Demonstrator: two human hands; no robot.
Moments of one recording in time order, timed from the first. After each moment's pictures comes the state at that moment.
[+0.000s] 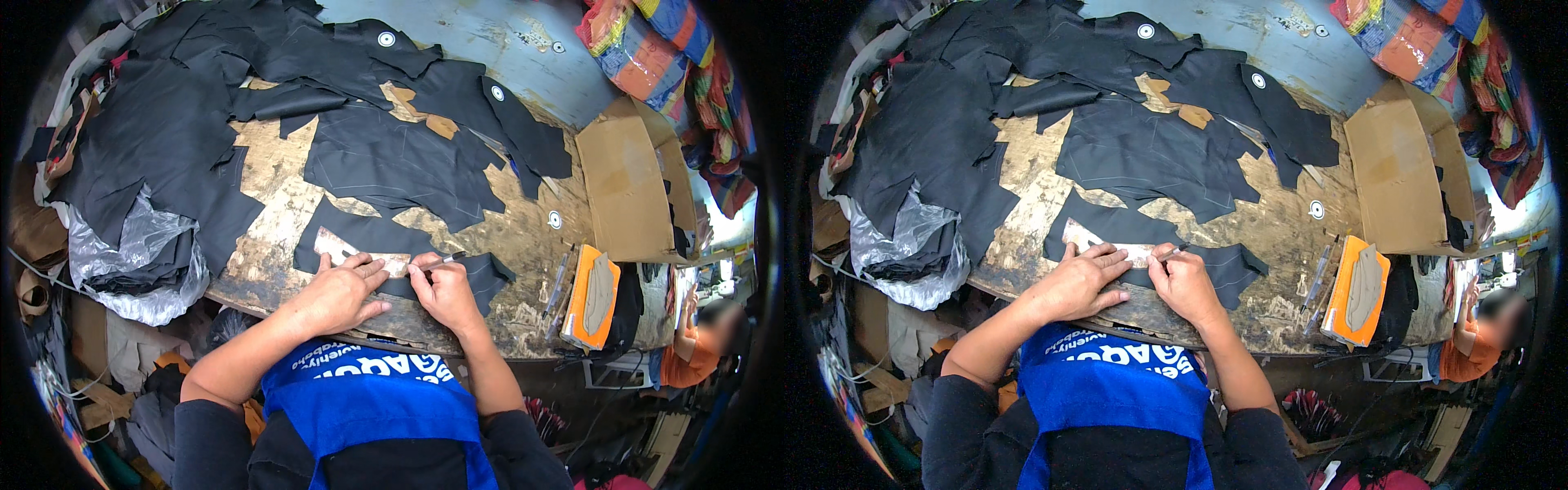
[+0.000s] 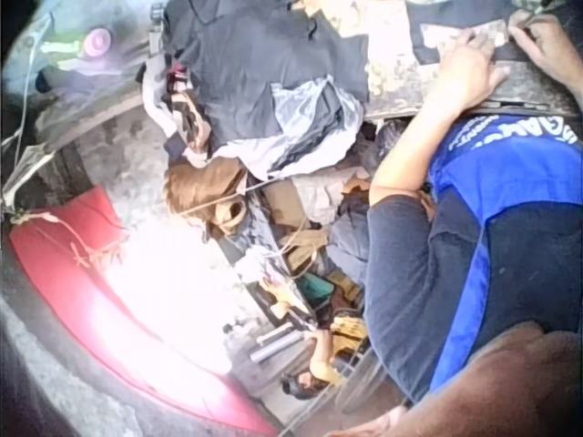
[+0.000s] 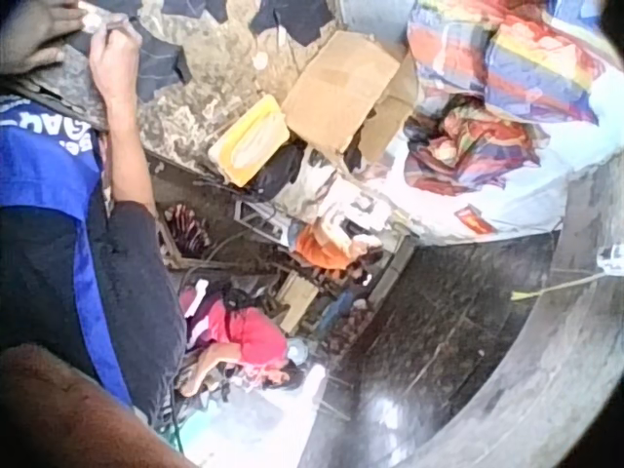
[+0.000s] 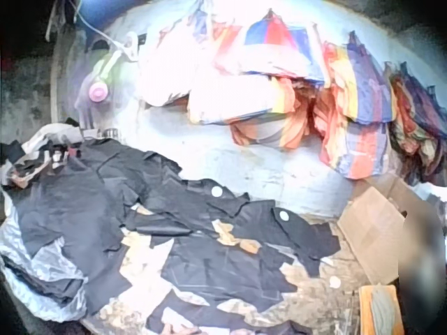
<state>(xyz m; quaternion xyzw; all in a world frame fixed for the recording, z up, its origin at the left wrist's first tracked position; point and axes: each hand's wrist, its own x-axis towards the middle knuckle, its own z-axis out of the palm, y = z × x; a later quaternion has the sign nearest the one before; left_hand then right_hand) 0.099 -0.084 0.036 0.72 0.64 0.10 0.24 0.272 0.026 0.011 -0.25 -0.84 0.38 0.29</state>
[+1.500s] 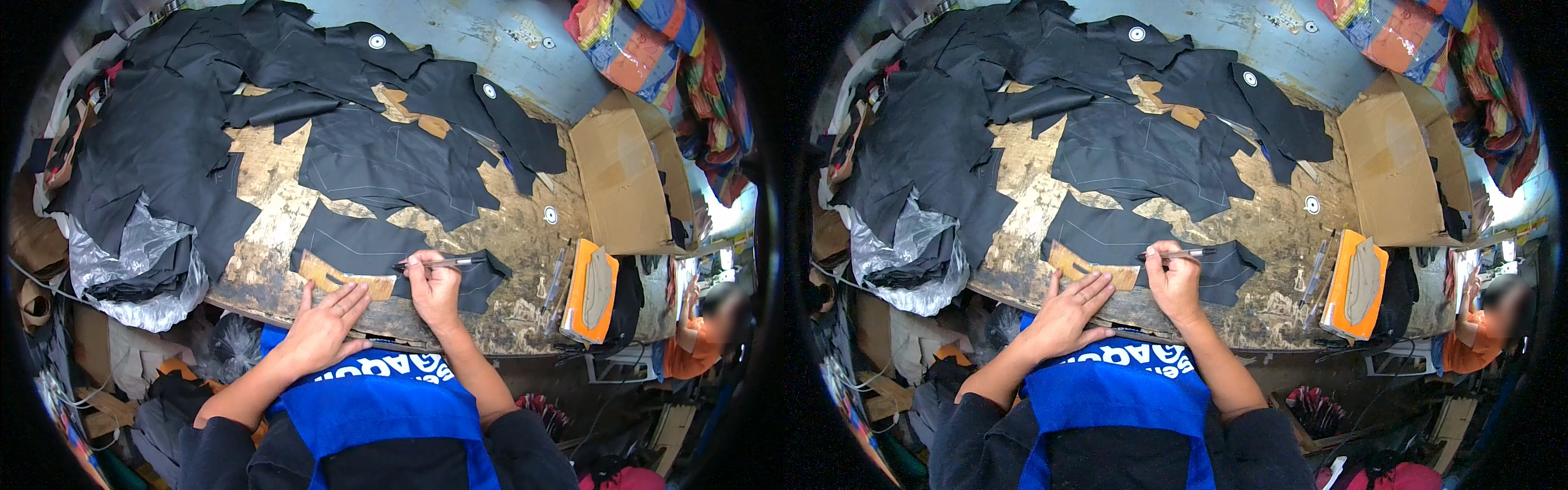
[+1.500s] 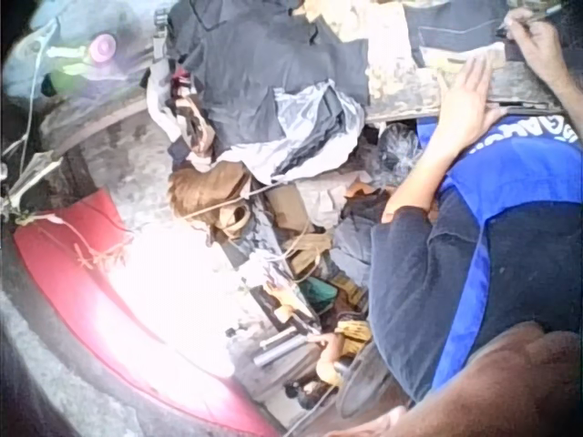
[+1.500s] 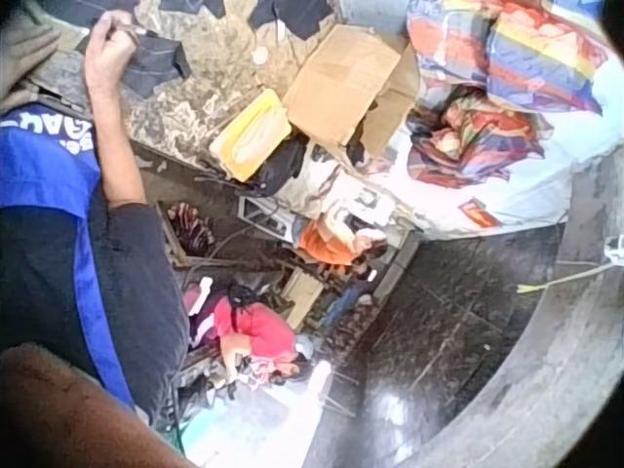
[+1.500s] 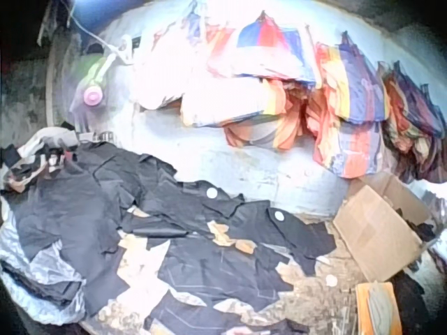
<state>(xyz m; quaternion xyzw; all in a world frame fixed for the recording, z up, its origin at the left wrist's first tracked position) 0.114 -0.137 0.017 0.72 0.66 0.10 0.18 0.259 0.012 -0.019 -0.35 -0.67 0.50 0.42</state>
